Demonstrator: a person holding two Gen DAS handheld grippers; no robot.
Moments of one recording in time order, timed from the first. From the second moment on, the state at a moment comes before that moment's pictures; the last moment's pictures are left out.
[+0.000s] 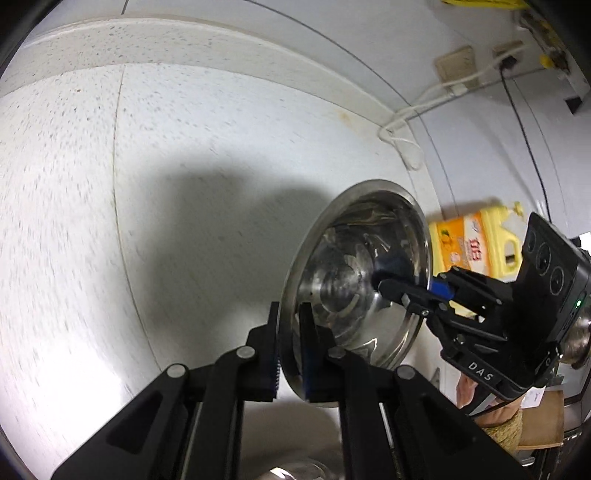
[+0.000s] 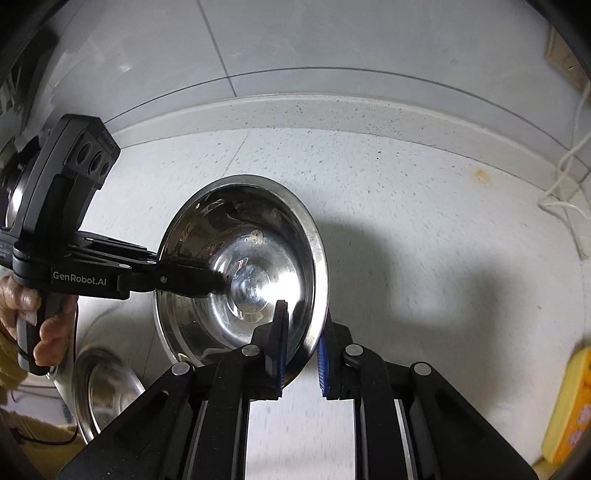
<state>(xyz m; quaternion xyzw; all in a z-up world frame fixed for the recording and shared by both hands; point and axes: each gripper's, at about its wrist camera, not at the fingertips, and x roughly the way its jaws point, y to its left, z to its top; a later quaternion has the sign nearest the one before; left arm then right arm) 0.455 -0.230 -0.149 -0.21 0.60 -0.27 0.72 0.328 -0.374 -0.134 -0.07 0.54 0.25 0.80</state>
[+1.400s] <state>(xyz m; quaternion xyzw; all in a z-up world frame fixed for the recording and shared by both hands) 0.236 -0.156 -0.140 -0.15 0.57 -0.17 0.79 0.166 -0.301 -0.149 -0.10 0.57 0.27 0.77</state>
